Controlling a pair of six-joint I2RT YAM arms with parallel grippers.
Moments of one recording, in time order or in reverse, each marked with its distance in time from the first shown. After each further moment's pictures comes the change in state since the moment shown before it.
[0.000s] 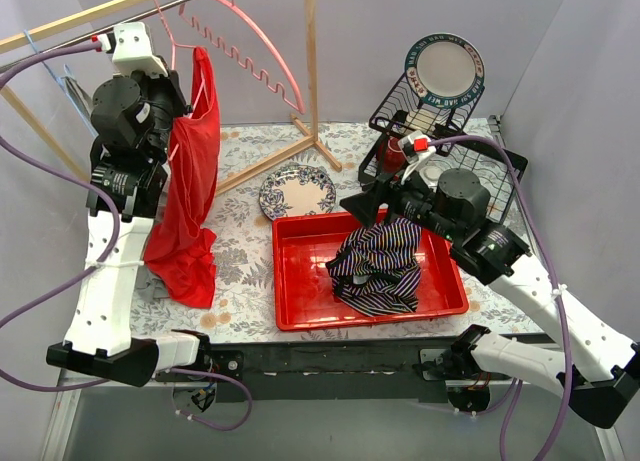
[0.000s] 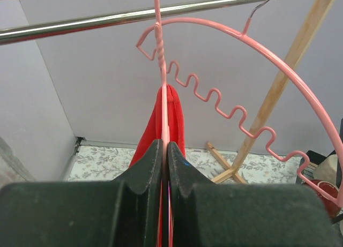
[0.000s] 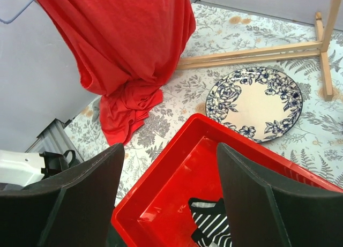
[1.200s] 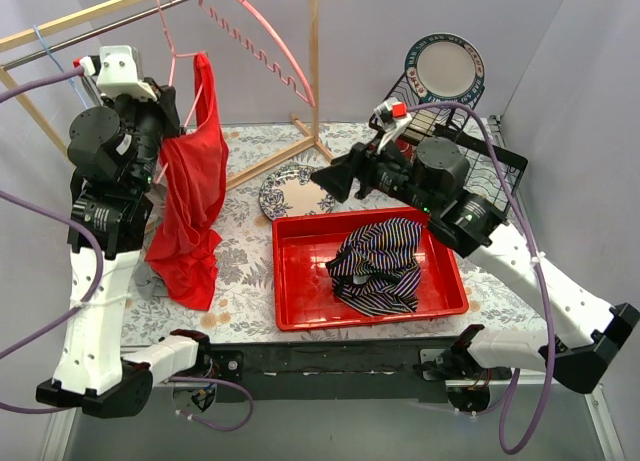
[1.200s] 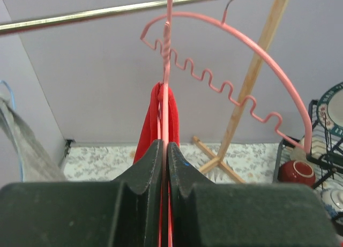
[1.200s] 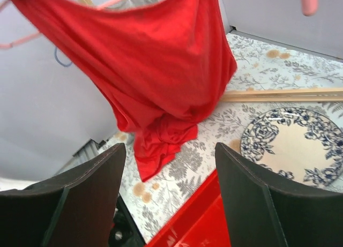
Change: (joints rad) left arm 0.000 -0.137 -0.069 -0.020 0.087 0.016; right arm 0.059 0.203 0.230 0.066 -0.037 0.059
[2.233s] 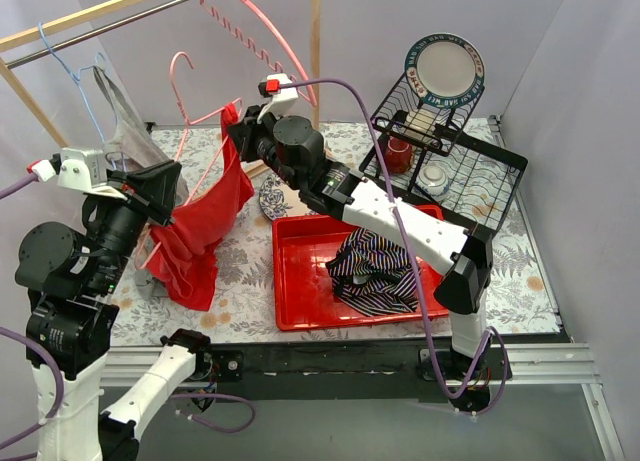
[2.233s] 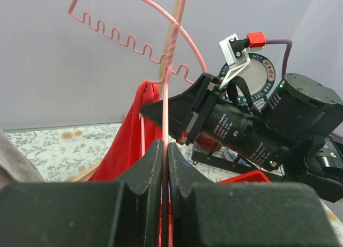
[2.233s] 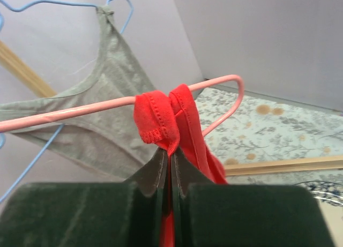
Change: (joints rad) left arm -0.072 -0.426 -0.217 -0.174 0.197 -0.200; right arm 0.251 0.750 0.688 0.147 0.509 -0.032
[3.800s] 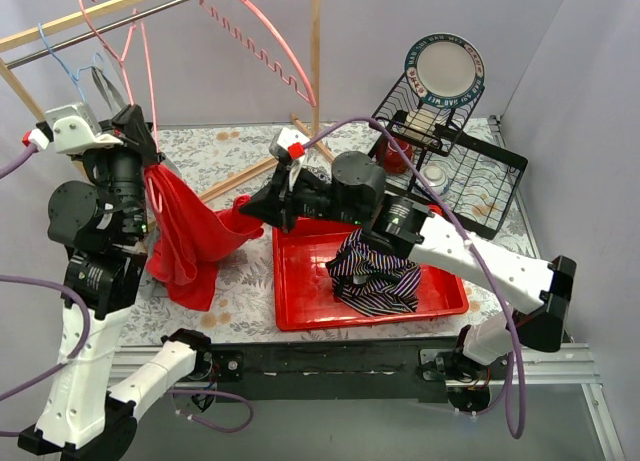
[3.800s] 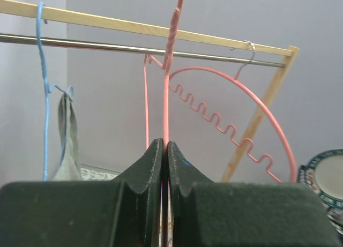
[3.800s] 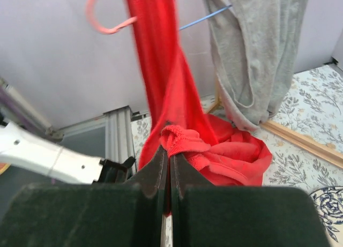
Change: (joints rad) left arm -0.034 0.141 -0.054 0.406 -0.451 0.146; right arm 0.076 -0.418 -0.452 -0.042 -0.565 -0.196
